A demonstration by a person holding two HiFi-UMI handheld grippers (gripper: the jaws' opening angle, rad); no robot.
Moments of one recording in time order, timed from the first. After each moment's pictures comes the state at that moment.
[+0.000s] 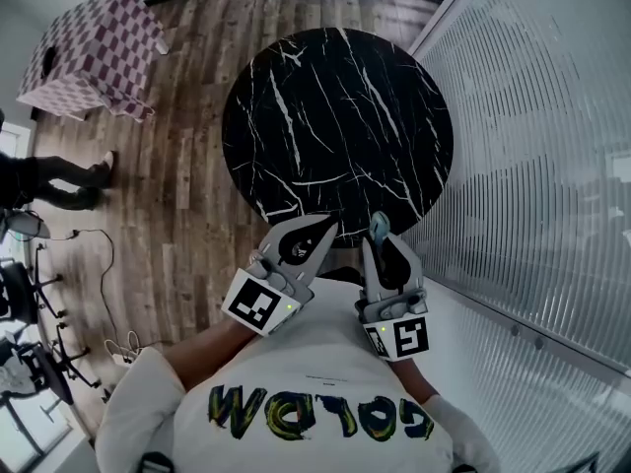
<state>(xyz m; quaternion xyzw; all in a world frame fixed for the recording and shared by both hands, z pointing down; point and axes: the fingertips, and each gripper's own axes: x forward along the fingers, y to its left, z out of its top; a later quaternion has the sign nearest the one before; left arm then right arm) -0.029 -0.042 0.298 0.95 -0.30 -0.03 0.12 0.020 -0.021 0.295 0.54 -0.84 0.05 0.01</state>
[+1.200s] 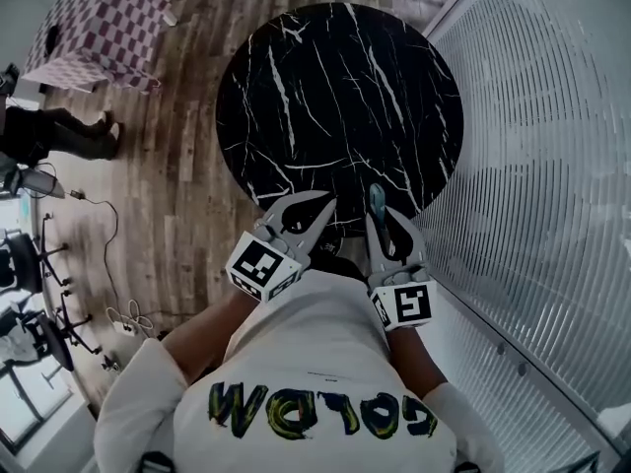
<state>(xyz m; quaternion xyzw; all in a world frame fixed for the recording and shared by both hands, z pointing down) 0.021 -0.076 0.387 0.93 -0.31 0.07 0.19 0.083 -0.060 0.379 0.51 -0.85 0.12 0.11</state>
